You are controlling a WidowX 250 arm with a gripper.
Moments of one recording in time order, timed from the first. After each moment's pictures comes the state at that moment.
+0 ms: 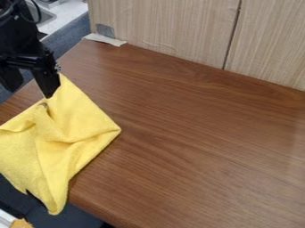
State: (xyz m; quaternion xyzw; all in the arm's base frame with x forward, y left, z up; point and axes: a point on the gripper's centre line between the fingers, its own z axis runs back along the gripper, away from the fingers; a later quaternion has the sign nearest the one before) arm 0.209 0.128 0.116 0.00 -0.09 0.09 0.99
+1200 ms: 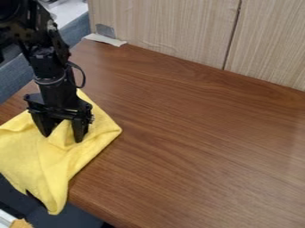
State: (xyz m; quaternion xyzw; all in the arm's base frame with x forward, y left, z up) arm 0.231 0.119 0.013 0.02 -0.02 0.12 0.99
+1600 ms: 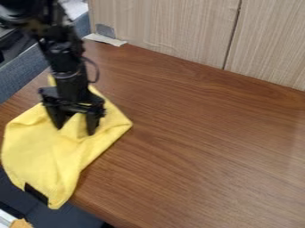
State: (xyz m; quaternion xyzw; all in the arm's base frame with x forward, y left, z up) arm 0.260 0.087 0.014 0.01 -0.02 0.09 1.00
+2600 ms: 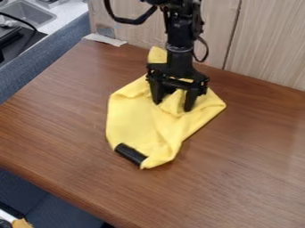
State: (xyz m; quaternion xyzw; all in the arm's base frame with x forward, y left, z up) arm 0.369 -0.023 0.015 -0.01 -0.02 0.03 1.00
